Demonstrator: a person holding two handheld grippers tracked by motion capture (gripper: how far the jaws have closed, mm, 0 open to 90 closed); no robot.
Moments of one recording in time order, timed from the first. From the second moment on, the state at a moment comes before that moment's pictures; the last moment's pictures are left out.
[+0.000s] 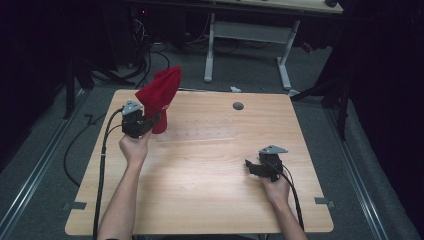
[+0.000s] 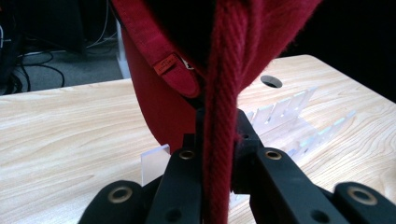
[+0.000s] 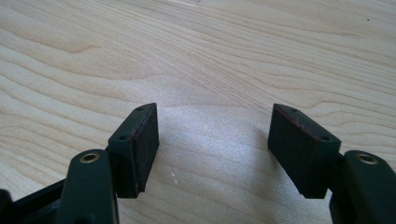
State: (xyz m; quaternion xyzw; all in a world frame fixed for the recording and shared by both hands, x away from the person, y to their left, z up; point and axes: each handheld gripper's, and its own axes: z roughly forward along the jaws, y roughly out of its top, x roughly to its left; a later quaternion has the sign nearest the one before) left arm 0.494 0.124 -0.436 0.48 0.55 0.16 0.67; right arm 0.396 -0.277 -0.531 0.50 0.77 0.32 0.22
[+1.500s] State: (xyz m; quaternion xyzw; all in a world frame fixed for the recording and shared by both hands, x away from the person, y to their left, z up) left arm 0.489 0.119 -0.471 0.49 0.58 0.15 0.64; right arm 0.396 -0.277 -0.531 0.50 0.77 0.32 0.22
